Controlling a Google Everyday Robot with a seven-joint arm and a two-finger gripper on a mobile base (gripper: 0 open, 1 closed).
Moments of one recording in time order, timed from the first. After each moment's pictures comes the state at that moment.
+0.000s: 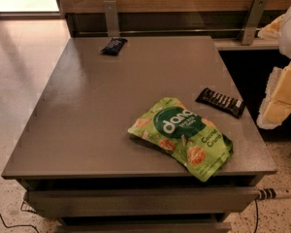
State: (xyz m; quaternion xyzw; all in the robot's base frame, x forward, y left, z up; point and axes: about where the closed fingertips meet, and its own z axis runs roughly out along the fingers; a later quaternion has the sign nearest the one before) arm 0.438 -0.213 0.990 -0.60 0.78 -0.05 0.18
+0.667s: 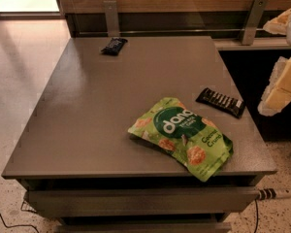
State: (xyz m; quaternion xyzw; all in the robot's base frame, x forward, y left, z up) arm 0.462 -0.228 0.992 -0.58 0.78 -0.02 0.22
